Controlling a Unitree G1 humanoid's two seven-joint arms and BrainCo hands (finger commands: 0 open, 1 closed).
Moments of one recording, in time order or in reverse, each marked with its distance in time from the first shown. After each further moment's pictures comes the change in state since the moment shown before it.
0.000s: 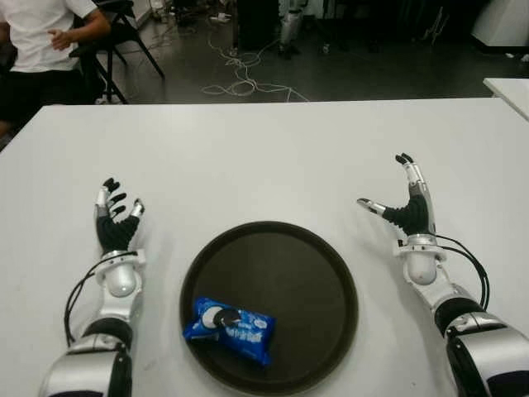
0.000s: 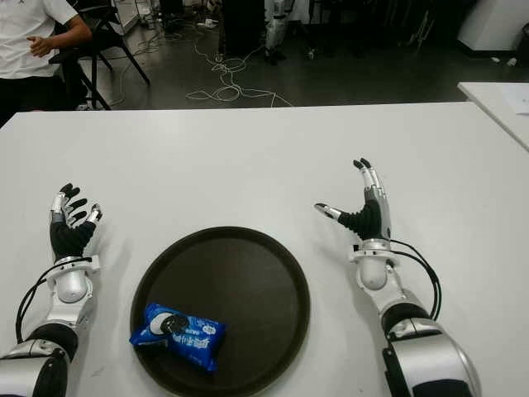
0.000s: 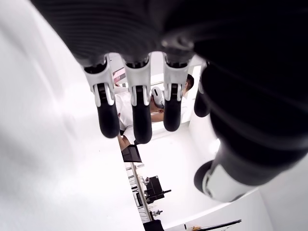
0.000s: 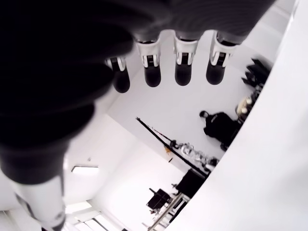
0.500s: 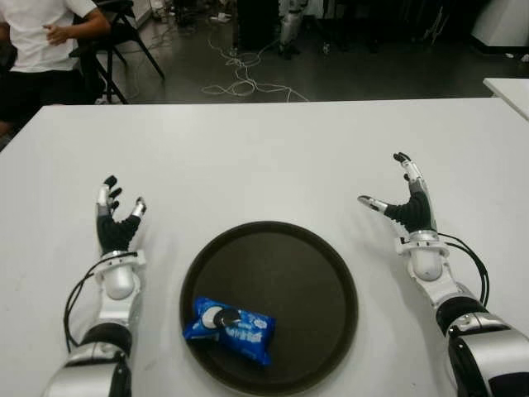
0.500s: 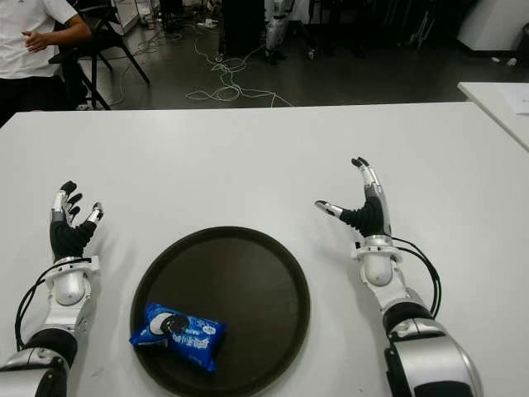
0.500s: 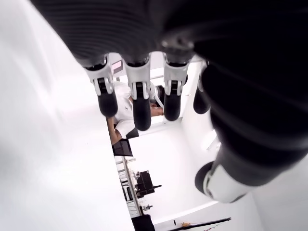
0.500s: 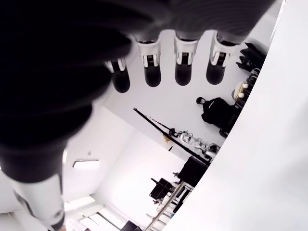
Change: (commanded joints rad) left arm 0.062 -0.011 0.004 -0.163 -0.036 0.070 -0.097; right arm 0.030 0.014 -0.024 -0.065 0.056 -0.013 0.099
